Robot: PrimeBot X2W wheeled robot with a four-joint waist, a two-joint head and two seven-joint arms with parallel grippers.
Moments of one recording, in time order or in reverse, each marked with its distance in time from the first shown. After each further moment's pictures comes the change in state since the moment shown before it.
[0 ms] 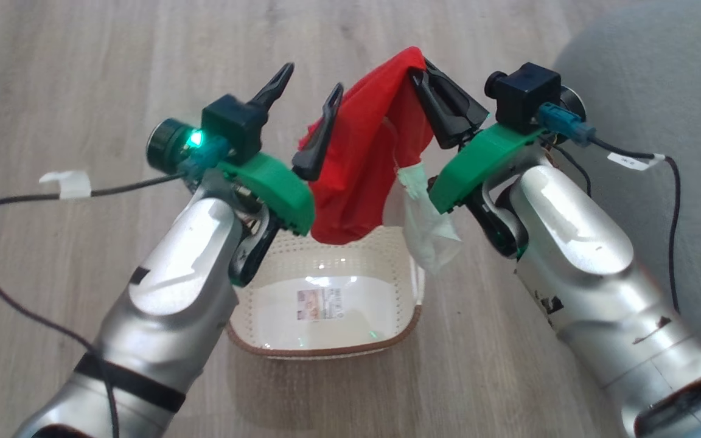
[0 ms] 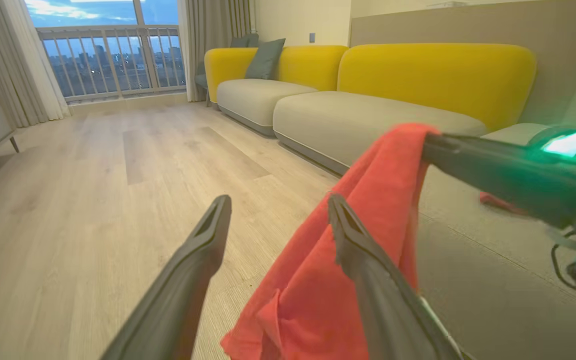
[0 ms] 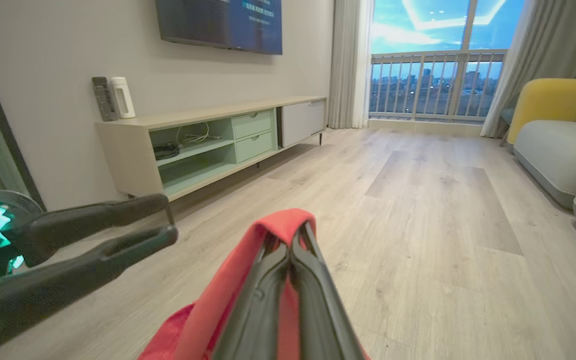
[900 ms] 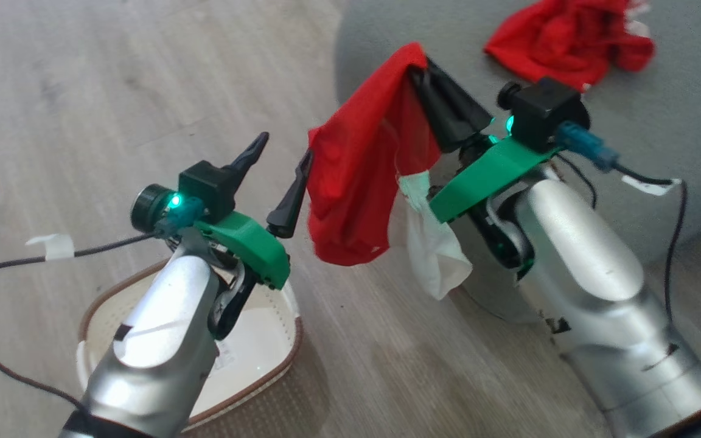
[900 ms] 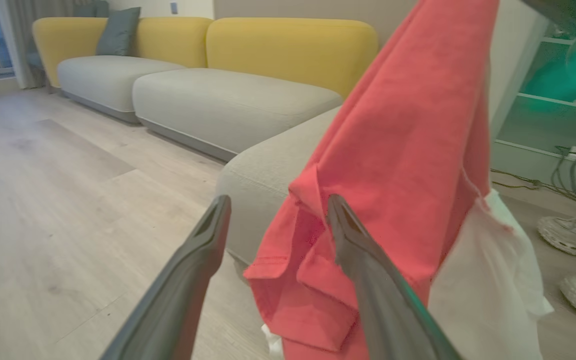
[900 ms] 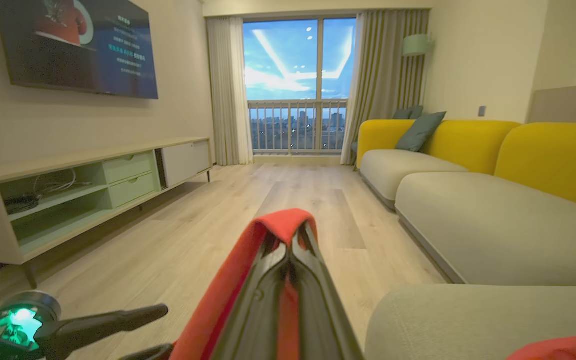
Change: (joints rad) left arm 0.182 0.037 0.088 -0.035 0.040 -0.066 0.000; right arm 0.095 -0.002 -0.049 -0.194 -0.025 0.000 0.000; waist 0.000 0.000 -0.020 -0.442
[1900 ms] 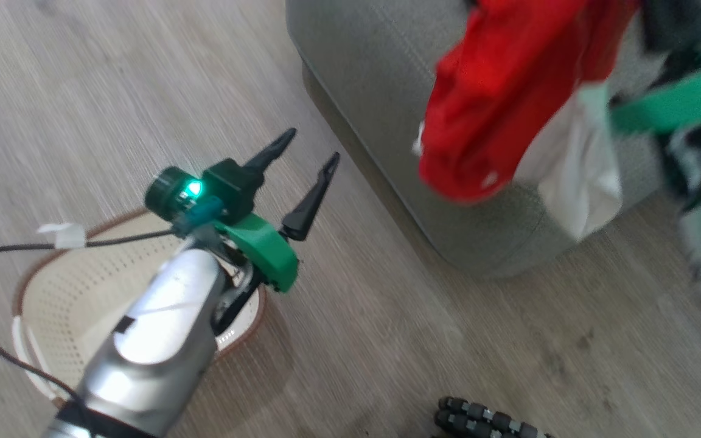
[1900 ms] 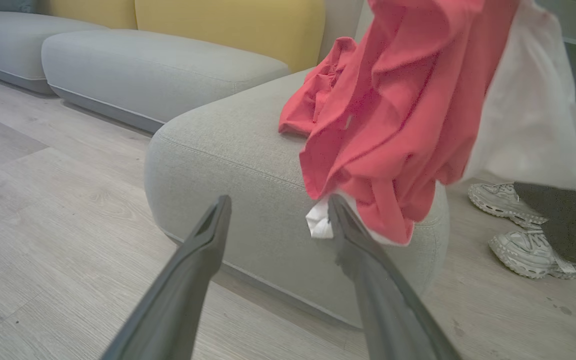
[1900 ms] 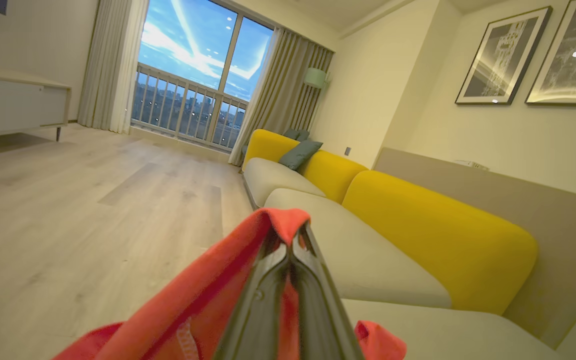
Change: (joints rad) left arm -0.031 0.030 -0.082 -0.041 0.030 -0.050 0.000; right arm 0.003 -0.204 -0.337 -0.195 -0.199 0.000 0.000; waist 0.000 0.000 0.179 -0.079
